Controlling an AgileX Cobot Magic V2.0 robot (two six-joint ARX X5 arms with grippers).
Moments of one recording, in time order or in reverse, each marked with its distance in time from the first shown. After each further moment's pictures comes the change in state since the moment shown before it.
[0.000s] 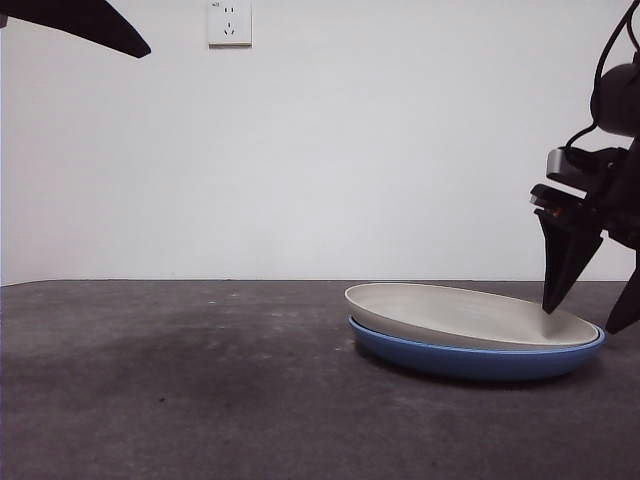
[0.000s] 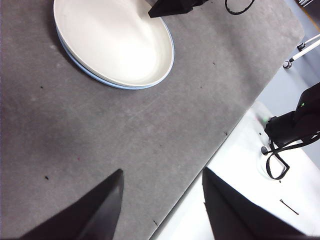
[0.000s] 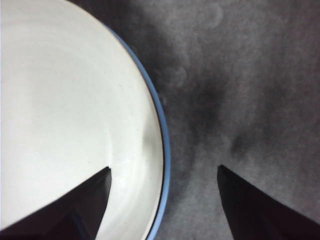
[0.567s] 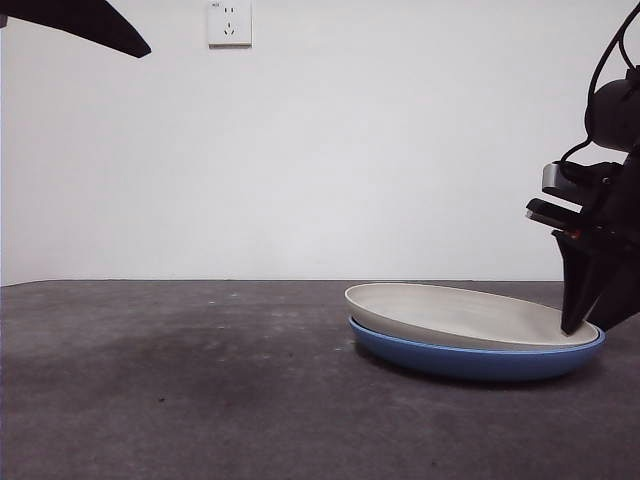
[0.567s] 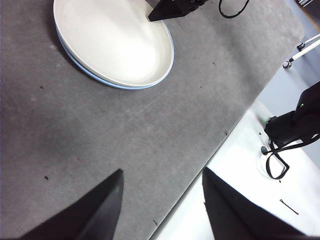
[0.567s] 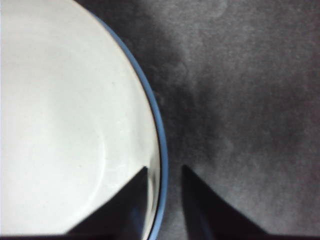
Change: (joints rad) left arm 0.000 0.000 0.000 0.000 0.000 0.000; right arm 0.005 0.035 0.000 0.017 0.000 0.000
